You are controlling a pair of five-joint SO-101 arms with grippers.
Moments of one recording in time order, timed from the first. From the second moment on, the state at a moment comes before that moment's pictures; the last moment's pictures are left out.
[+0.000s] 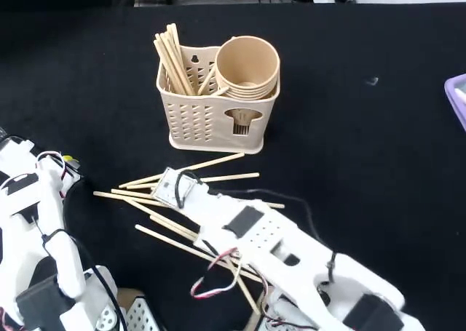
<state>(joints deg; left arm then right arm) -35.3 -23.4 56.7 34.2 18.4 -45.2 -30.4 67.1 44.1 17.6</state>
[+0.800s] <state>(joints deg) -35.3 -23.4 56.7 34.2 18.4 -54.3 -19.3 57.6 44.2 13.3</state>
